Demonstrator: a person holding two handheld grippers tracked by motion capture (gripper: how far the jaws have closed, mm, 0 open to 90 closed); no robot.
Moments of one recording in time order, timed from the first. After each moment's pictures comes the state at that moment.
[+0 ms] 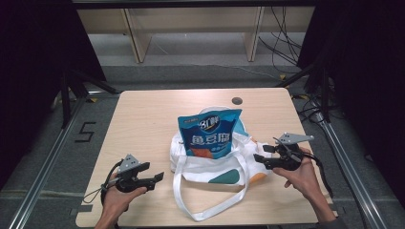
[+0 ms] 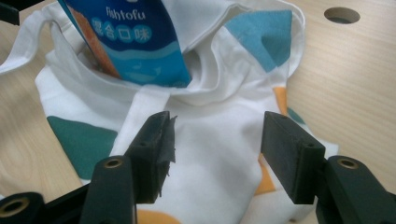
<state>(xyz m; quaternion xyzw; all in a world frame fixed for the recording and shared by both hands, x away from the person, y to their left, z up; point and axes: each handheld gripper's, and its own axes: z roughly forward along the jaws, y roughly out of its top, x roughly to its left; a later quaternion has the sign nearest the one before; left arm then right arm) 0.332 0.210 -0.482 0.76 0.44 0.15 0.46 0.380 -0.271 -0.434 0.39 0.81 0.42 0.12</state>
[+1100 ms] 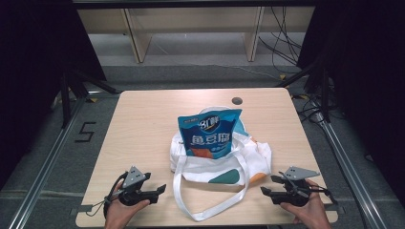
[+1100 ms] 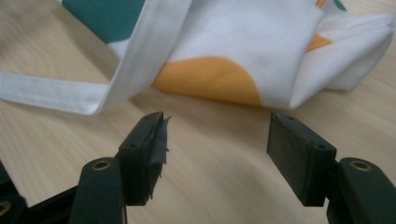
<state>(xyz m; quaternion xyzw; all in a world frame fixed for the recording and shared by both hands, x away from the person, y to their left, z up) 0.307 0.200 -0.503 0.78 0.43 0.16 0.43 0.309 -0.291 -0.486 0.38 0.83 0.38 0.12</state>
